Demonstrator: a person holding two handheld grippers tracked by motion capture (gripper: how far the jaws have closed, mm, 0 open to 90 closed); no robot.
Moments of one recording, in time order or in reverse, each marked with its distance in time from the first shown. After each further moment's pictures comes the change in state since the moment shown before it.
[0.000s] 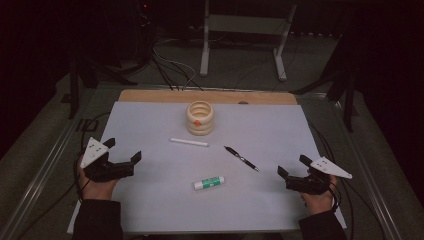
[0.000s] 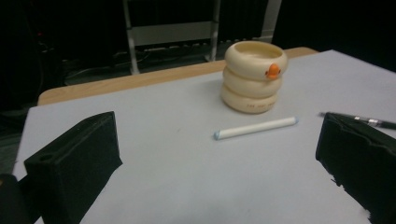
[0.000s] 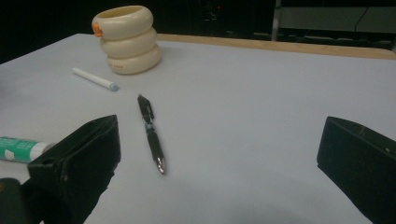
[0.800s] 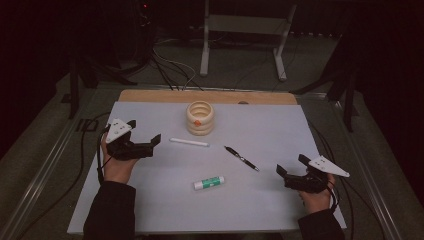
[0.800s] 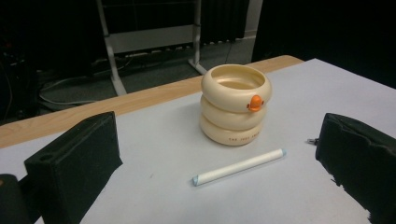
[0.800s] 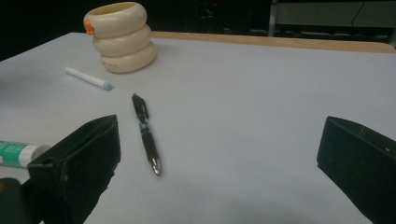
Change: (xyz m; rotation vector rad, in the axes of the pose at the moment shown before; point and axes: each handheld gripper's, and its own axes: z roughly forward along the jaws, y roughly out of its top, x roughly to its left) left arm -0.015 0.036 0.055 0.008 -0.062 0.038; right arm -0.001 -0.002 0.007 0.011 -0.013 0.016
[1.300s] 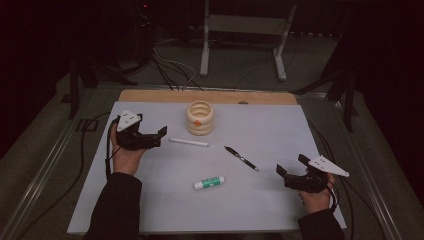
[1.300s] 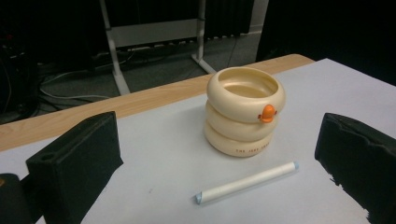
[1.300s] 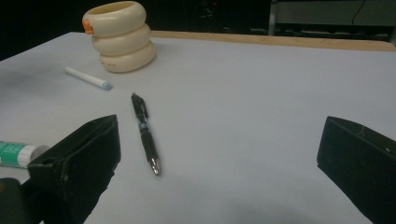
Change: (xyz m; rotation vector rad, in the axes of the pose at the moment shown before) left arm 0.003 0.011 0.034 0.028 0.014 -0.018; right arm 0.000 0.000 0.001 0.003 -0.001 0.003
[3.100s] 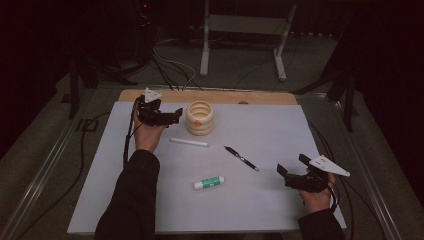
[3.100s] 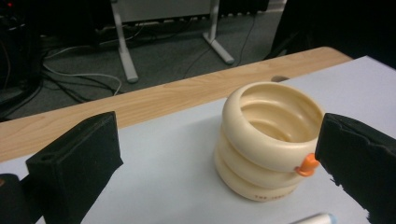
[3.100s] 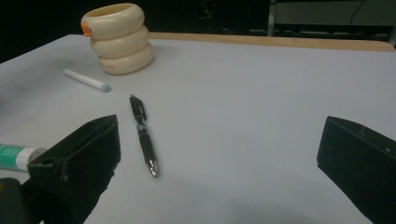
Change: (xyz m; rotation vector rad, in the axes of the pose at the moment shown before) left arm 0.003 0.033 0.081 0.115 0.054 -0.042; right arm -0.002 0.000 0.000 -0.005 0.000 0.009
